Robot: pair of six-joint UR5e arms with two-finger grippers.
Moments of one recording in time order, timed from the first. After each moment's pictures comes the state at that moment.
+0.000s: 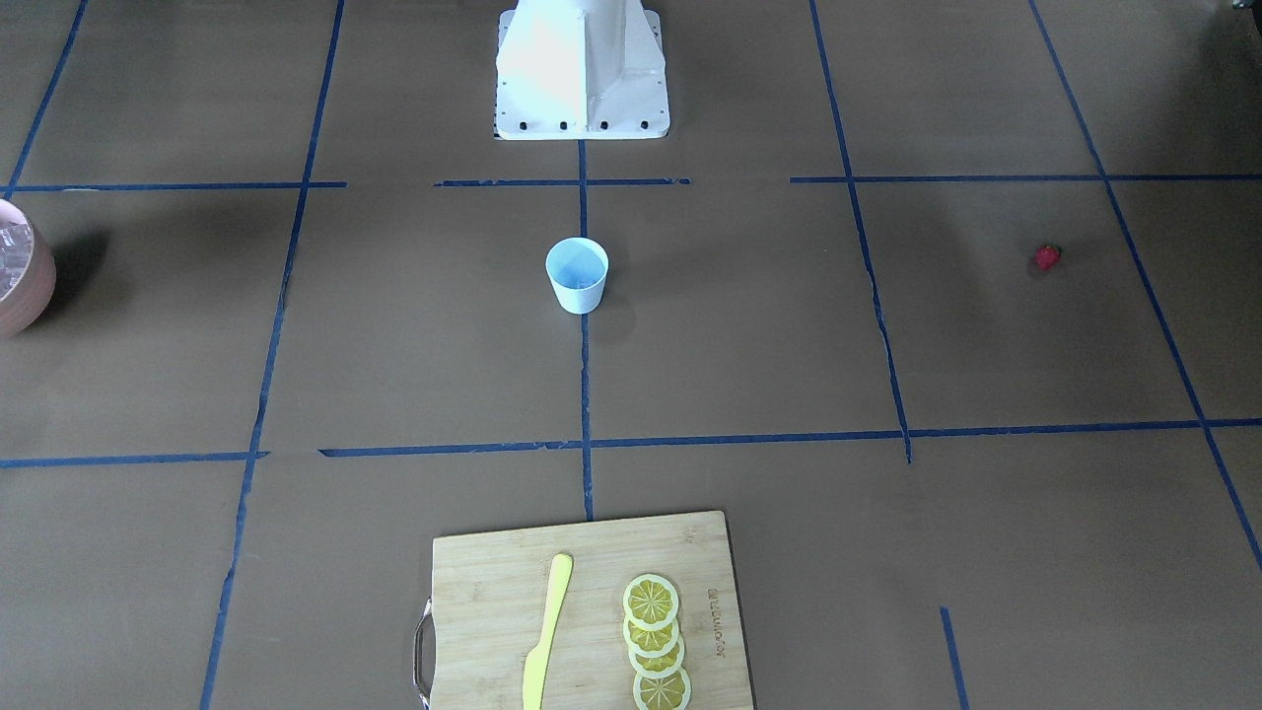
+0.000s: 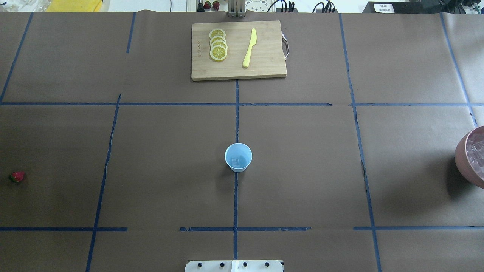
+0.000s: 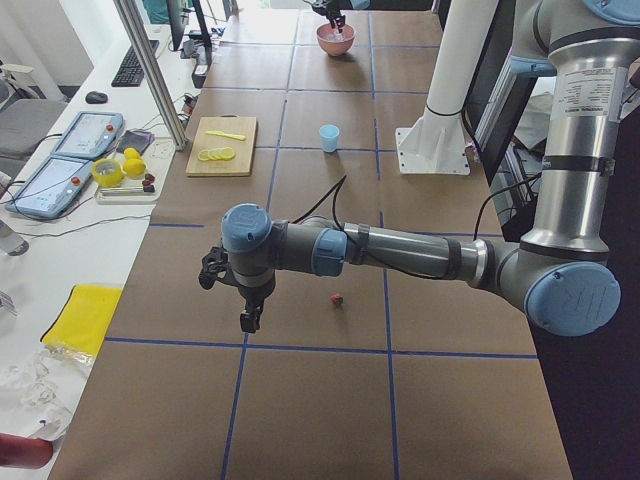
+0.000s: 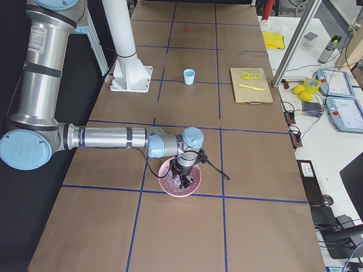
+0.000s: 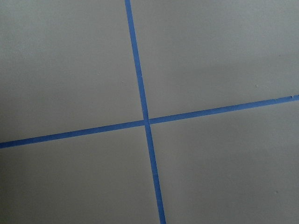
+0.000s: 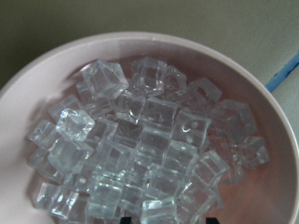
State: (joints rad) left arm -1.57 -1.62 -1.66 -1.56 -2.37 0.08; right arm 1.24 -1.78 1.74 -1.50 2.20 -0.44
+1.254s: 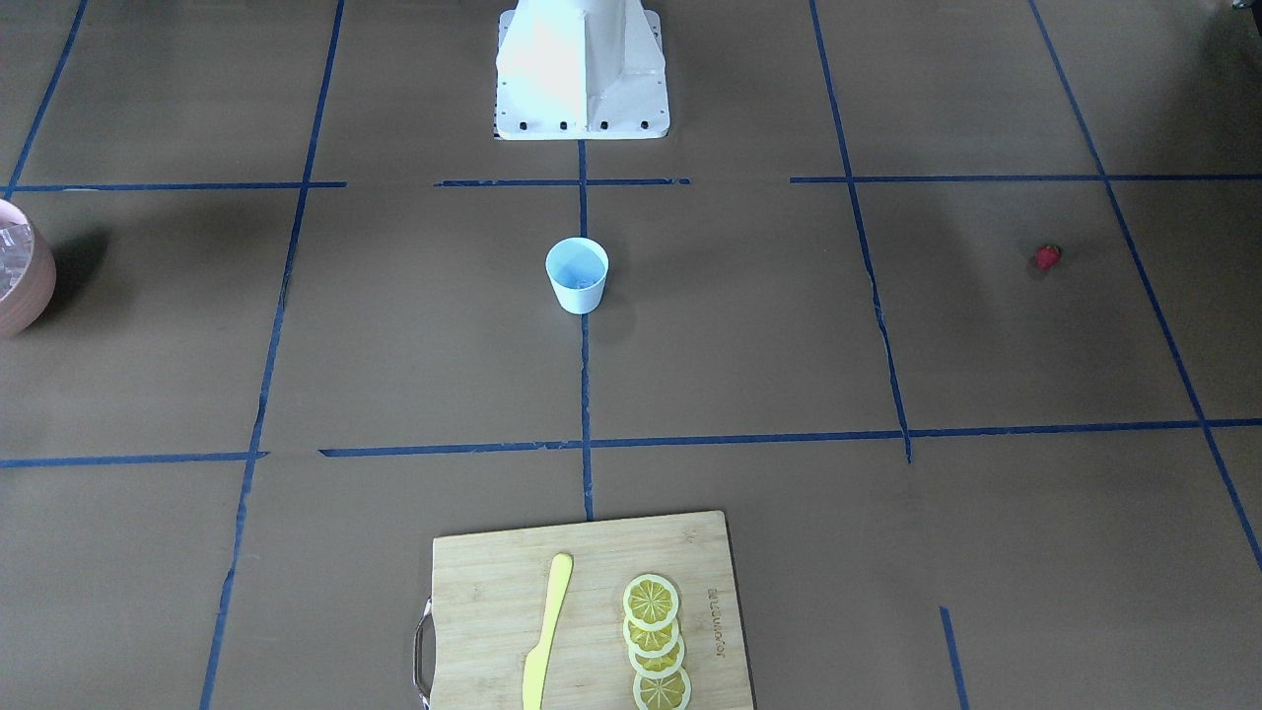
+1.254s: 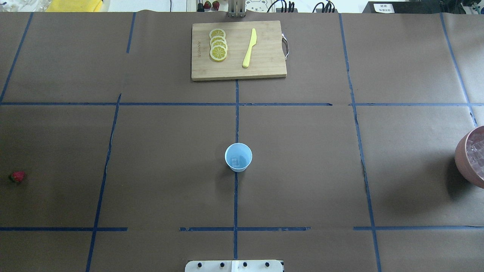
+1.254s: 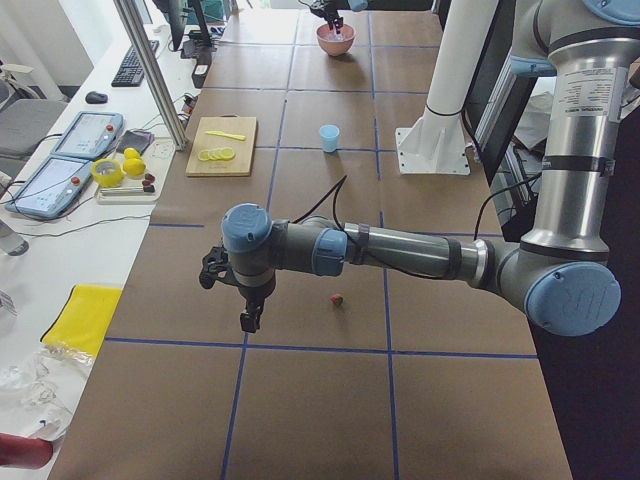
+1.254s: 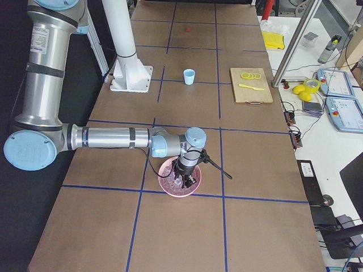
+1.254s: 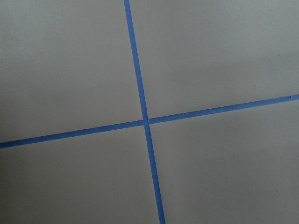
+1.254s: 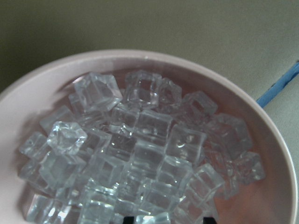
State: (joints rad) left arm -1.57 -1.61 -1.66 -1.56 -2.37 0.08; right arm 1.23 -1.76 1.72 -1.50 2.19 -0.44
